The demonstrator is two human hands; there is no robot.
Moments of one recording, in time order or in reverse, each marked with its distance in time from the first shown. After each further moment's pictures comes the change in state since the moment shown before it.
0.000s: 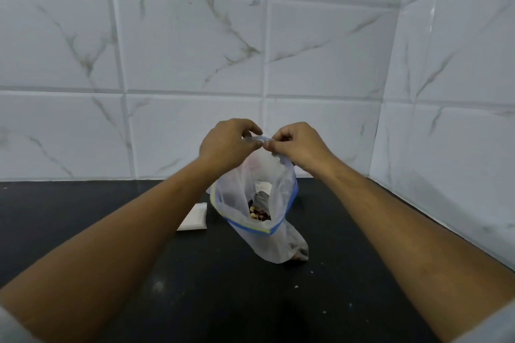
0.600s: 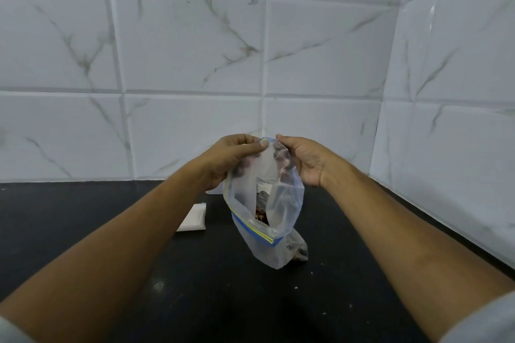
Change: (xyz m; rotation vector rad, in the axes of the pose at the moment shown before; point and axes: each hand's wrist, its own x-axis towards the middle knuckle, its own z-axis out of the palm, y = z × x) left_hand -0.009 -0.014 0.015 -0.866 -0.344 -0.390; right_hand 0.015 0.025 0.009 0.938 -0.227 0.546
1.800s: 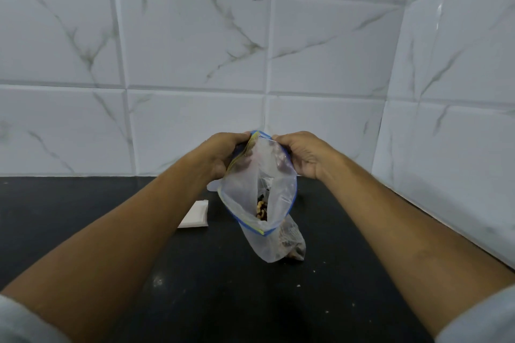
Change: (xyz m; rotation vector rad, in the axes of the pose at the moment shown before) left_hand 0.001 0.014 -0.002 -0.343 0.176 -0.277; right_hand -0.003 -0.005 0.018 -0.203 0.165 -0.093
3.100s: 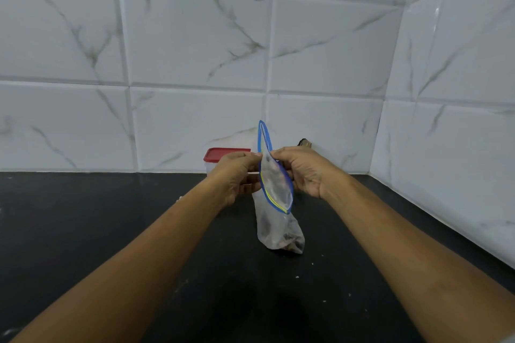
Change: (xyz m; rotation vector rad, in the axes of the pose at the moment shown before) left_hand -0.026 -0.050 0.014 0.043 0.008 0.099; right_hand -0.026 0.032 0.000 -0.108 -0.055 -0.038
